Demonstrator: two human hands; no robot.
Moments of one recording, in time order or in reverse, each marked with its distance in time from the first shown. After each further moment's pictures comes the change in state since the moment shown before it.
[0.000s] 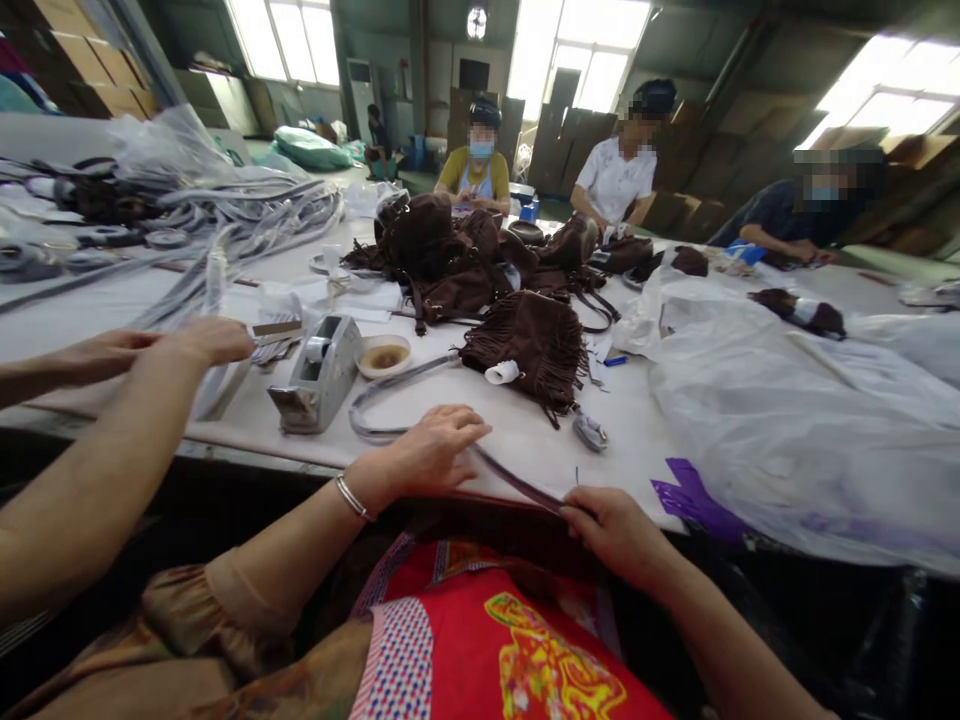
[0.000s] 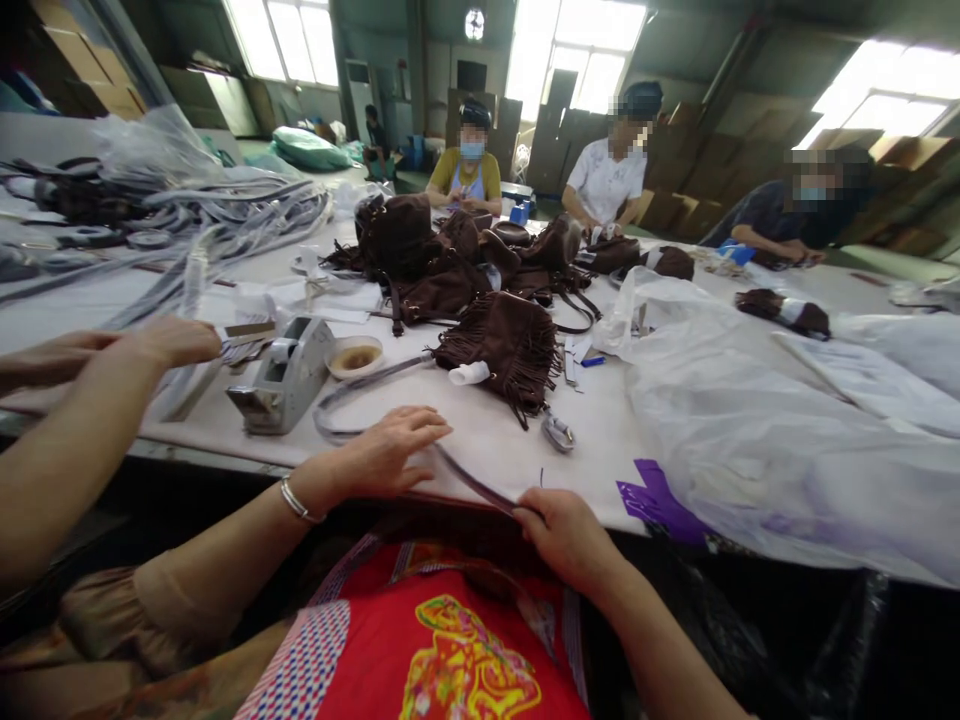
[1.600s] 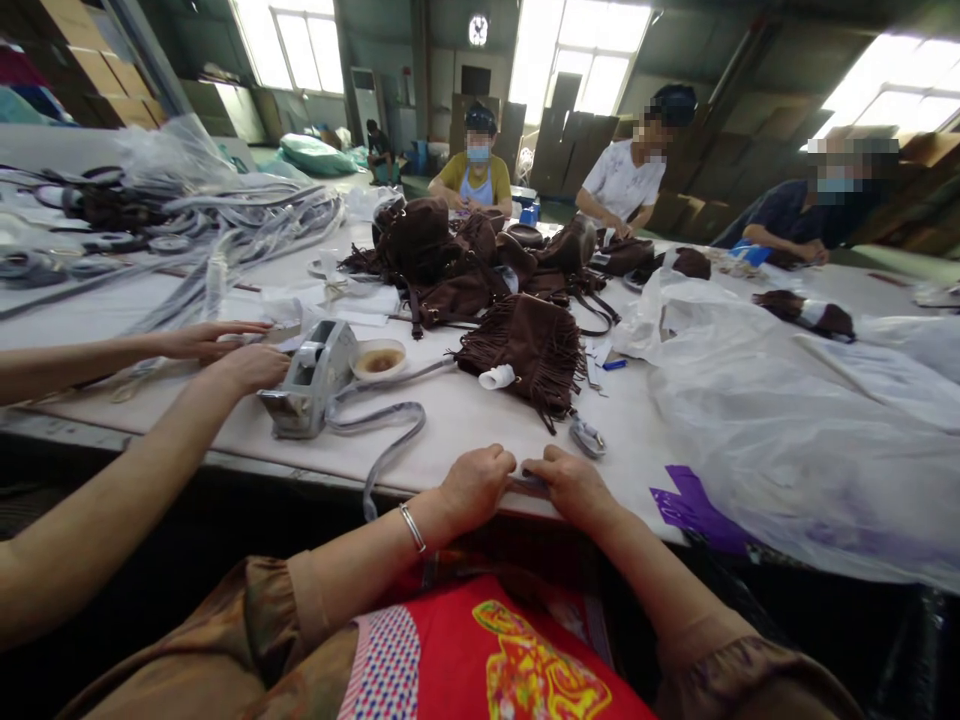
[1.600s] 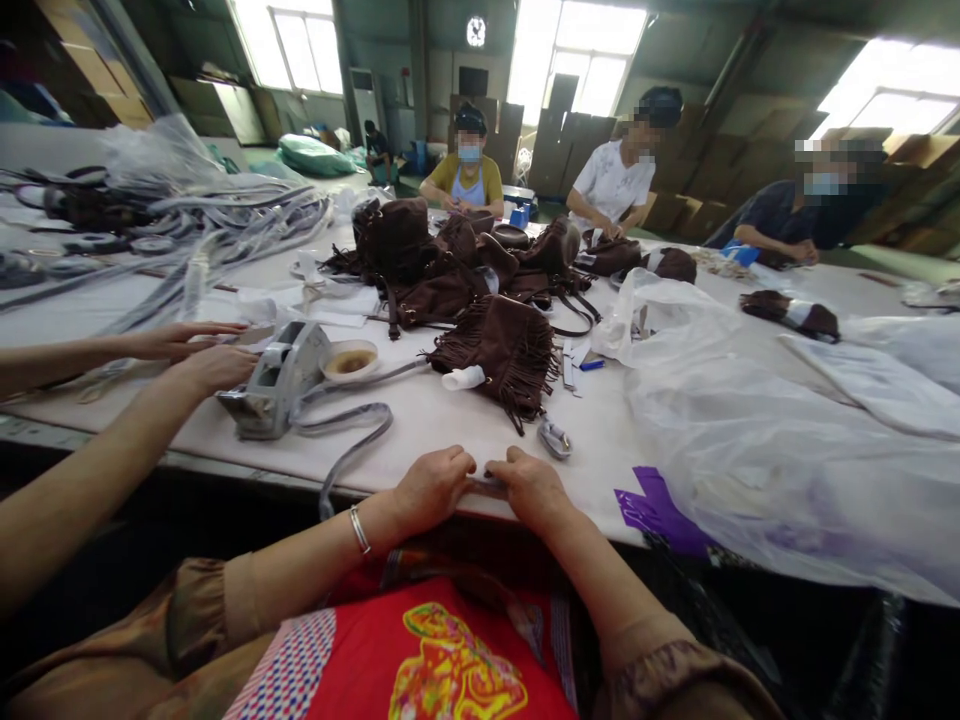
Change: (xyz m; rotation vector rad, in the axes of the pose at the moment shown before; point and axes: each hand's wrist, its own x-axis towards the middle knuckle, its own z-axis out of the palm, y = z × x) left_hand 0.035 0.052 0.074 -0.037 -0.051 -0.243; right_hand 0.077 0.035 0.019 -0.462 0.125 -0.295
